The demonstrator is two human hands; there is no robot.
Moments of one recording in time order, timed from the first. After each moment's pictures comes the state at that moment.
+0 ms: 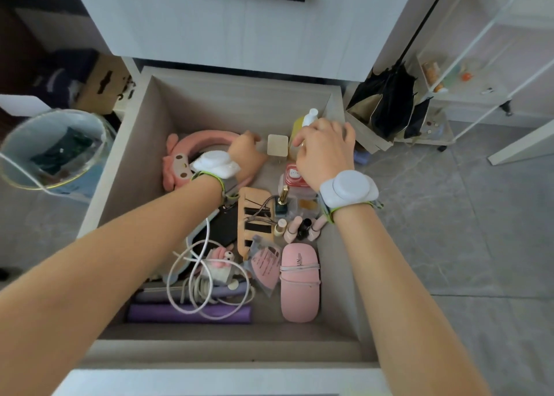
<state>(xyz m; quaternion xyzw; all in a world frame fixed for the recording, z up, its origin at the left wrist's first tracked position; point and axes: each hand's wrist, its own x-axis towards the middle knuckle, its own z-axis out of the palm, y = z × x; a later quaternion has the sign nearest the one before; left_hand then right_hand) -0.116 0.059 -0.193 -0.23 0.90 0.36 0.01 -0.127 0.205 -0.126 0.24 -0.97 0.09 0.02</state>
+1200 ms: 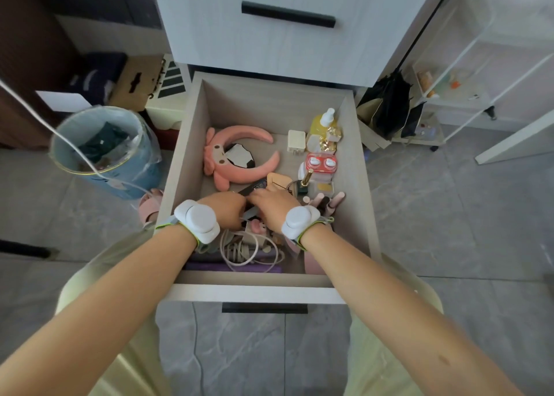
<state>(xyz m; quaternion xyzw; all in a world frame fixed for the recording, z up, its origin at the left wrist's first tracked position) 0.044 0.025 -0.150 -0.03 0.93 0.15 0.32 -0.013 0.155 -0.173 0.46 -0.86 0.00 -0.21</state>
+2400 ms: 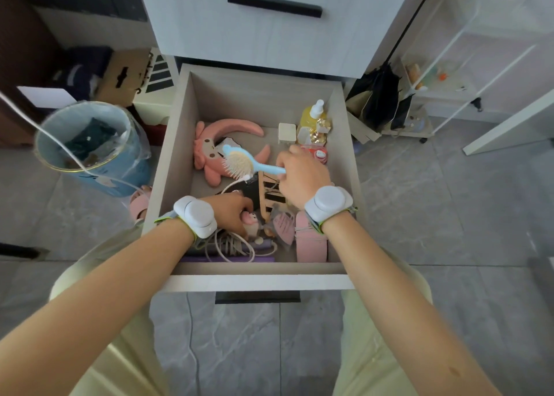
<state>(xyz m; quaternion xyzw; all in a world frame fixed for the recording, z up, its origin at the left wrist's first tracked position) 0.040 0.034 -0.174 0.05 0.92 0.18 0.33 -0.018 0.189 -0.100 0.29 -0.95 0.08 -0.06</state>
